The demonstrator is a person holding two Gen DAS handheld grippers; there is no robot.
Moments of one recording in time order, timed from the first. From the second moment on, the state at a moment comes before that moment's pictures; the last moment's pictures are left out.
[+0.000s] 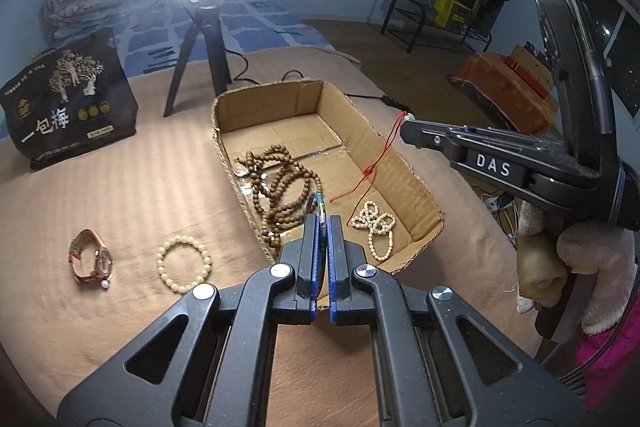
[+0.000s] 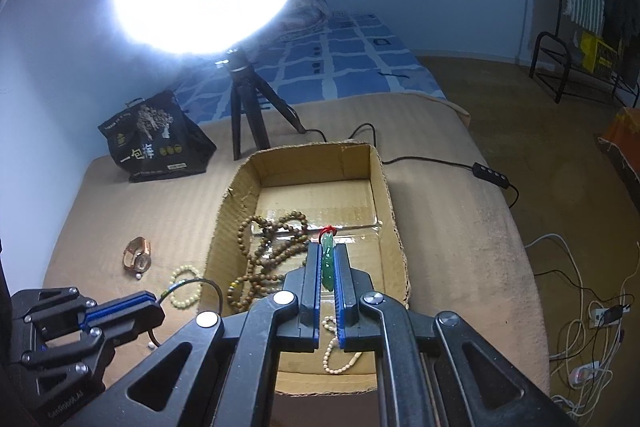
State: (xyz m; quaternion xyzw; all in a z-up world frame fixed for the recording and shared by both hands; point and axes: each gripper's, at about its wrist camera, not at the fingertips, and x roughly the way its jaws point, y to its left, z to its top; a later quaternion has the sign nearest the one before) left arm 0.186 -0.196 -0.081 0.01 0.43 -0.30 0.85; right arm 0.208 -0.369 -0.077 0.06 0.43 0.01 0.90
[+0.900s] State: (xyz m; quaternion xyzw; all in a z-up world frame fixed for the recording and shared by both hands) left arm 0.198 -0.202 -0.105 0.01 0.45 -0.28 0.84; right arm 0.216 -0.381 -0.093 0.07 0.44 0.00 0.89
